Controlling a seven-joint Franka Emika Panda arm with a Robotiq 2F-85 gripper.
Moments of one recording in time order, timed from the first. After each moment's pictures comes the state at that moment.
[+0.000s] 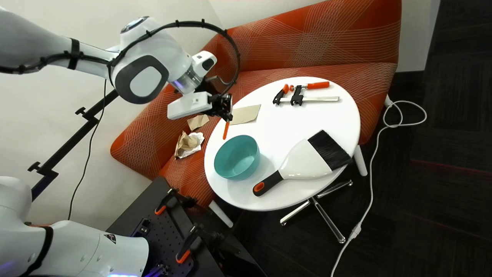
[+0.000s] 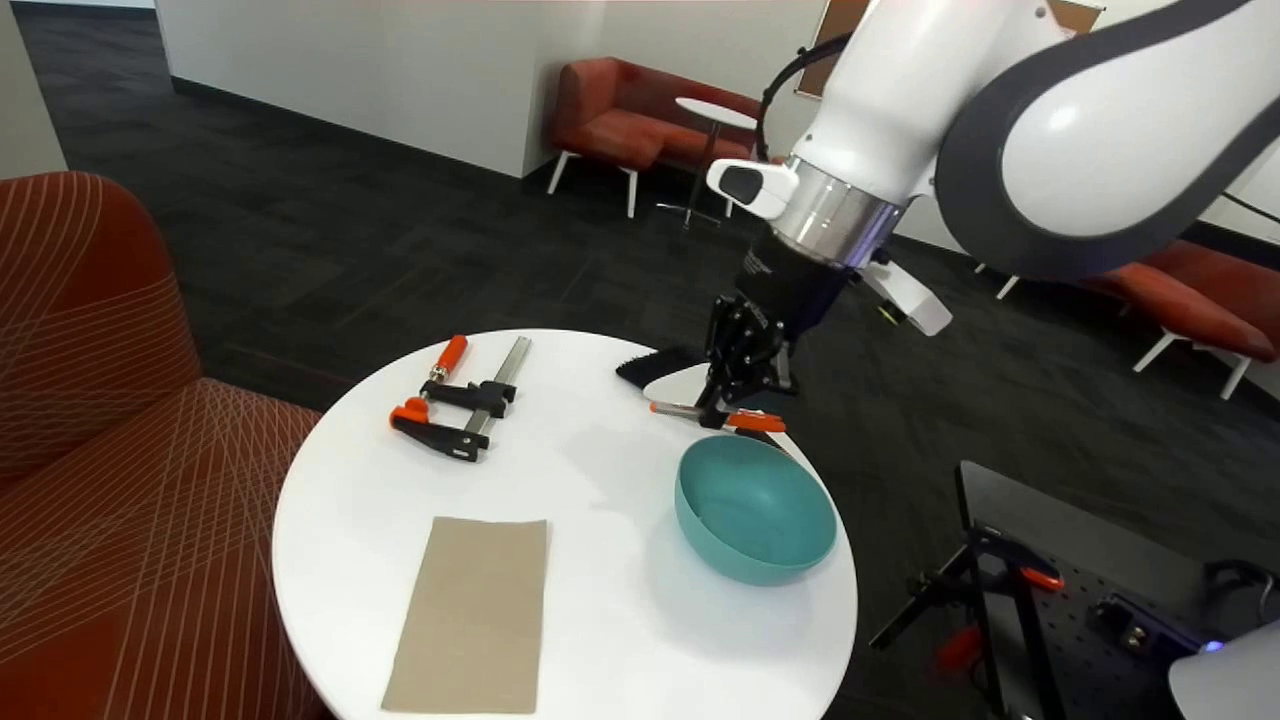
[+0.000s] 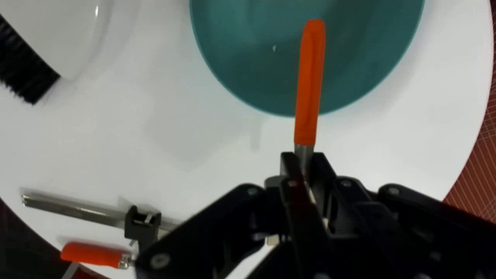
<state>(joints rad) -0.11 0.16 0.12 -2.46 0.13 2.75 -0.72</state>
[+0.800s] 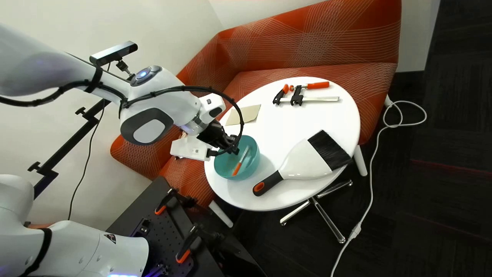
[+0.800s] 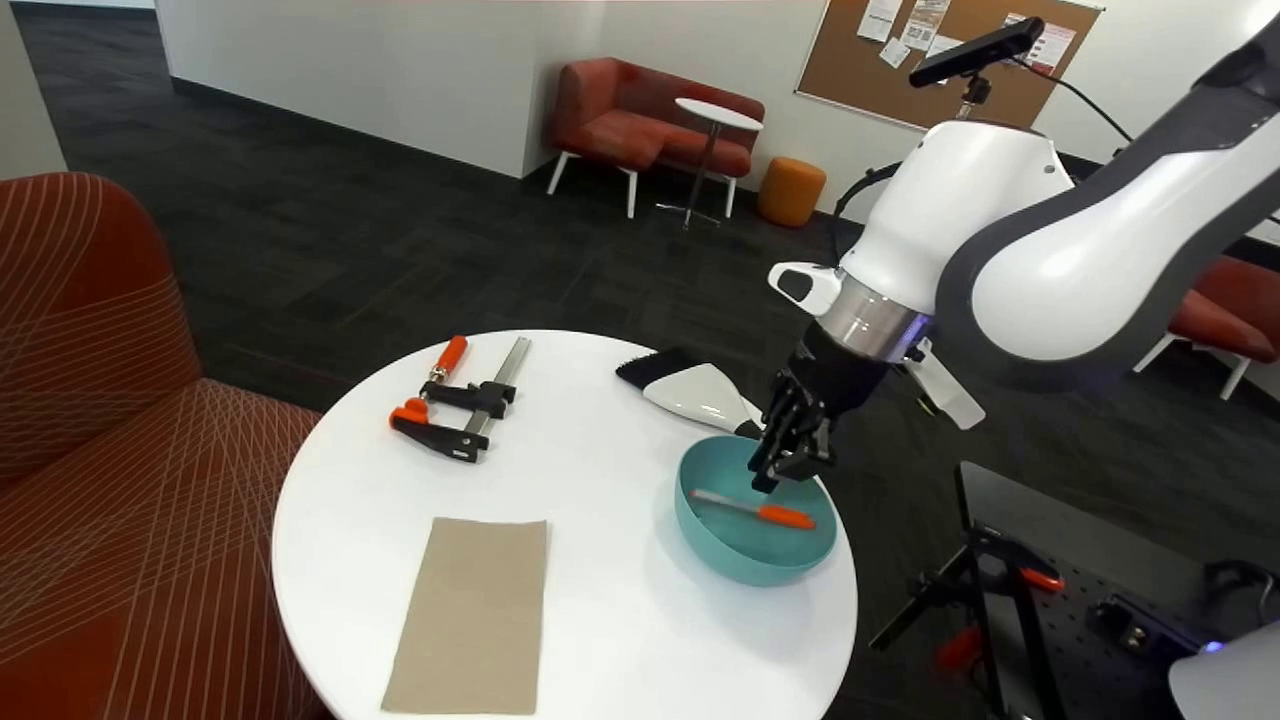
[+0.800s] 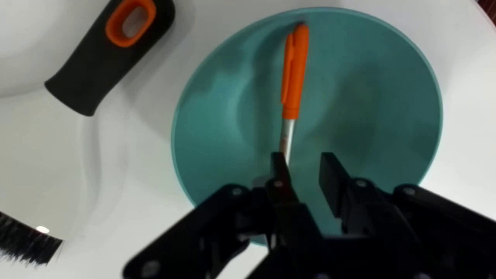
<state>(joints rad) -0.19 0.24 0.12 -2.63 0.29 2.97 -0.72</state>
